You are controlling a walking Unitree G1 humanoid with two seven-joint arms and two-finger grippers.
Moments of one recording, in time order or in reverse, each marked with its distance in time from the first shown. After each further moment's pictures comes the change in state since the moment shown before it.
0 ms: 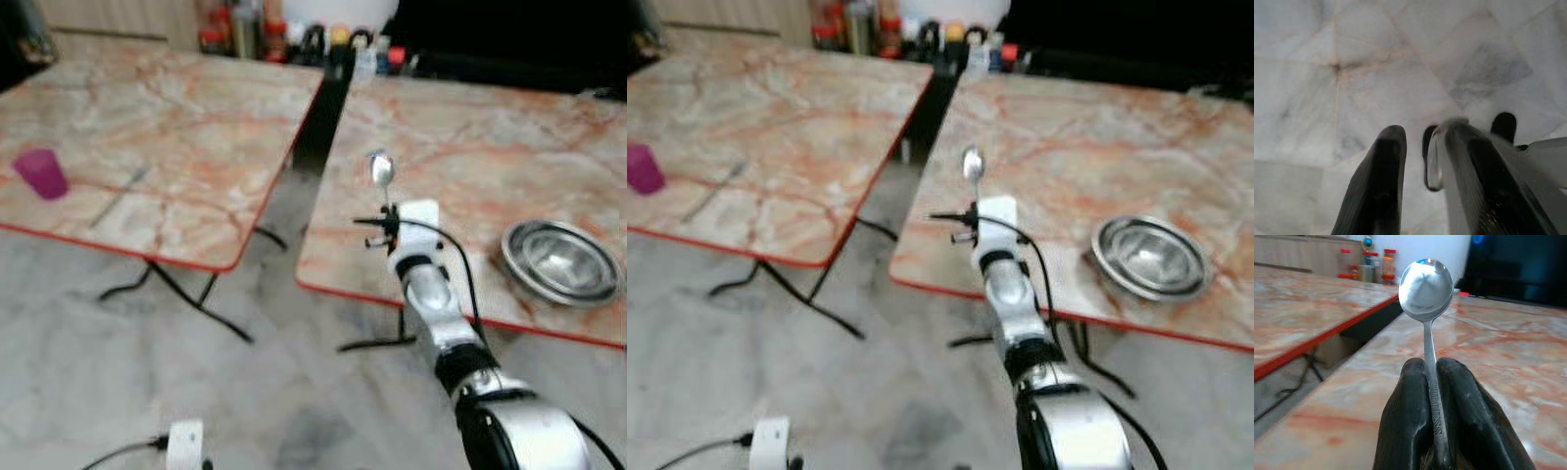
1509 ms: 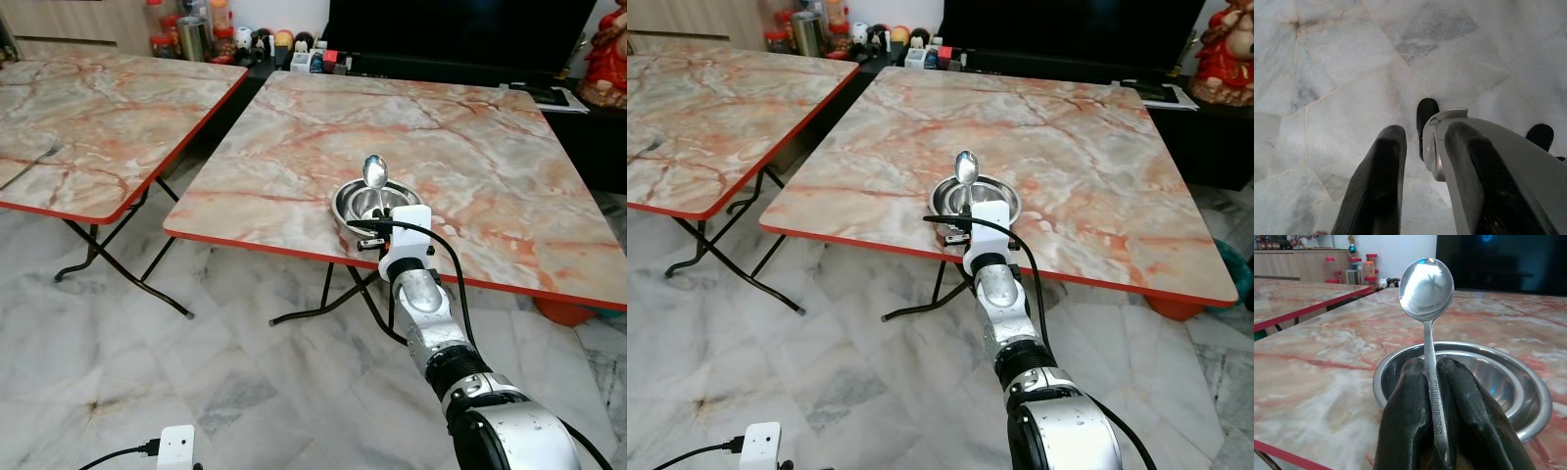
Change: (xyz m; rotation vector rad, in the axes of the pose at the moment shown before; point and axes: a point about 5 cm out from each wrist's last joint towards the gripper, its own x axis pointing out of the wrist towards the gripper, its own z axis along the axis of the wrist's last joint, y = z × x) left arm 0.000 0.004 -0.001 -0.001 -0.005 0.020; right arm -0.002 0.007 -0.004 0.024 0.012 0.006
